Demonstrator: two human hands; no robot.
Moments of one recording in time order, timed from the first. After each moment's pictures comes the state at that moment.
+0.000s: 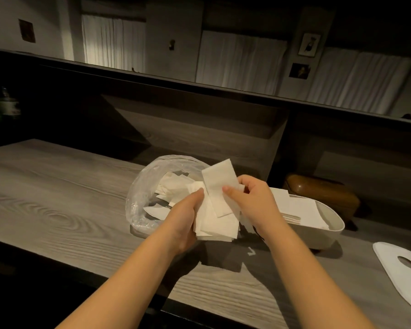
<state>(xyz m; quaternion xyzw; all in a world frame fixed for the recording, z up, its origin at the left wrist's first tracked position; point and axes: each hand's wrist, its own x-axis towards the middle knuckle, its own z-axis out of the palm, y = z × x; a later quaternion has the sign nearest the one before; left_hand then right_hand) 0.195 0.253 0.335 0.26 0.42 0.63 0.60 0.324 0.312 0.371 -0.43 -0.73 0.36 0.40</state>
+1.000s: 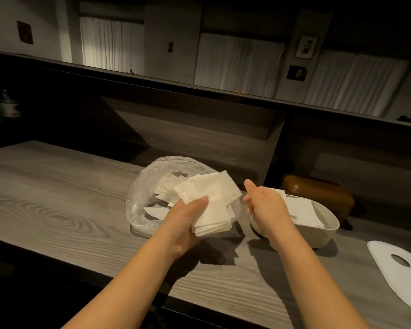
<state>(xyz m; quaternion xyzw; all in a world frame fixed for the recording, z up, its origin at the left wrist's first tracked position) 0.190 0.249 0.320 0.27 0.35 0.67 0.60 0.347 0.305 0.374 -0.54 -0.65 0.37 0.38</state>
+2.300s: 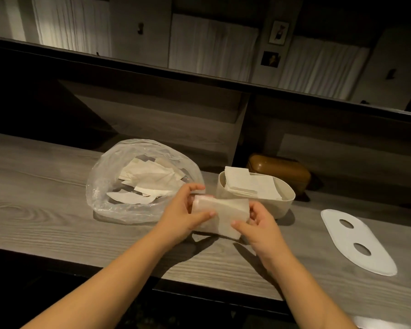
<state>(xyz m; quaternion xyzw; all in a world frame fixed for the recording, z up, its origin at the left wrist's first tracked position) 0.244 0.253 0.302 0.56 0.49 0.55 0.39 0.436 0.285 0.307 -0.42 -0.61 0.52 0.43</state>
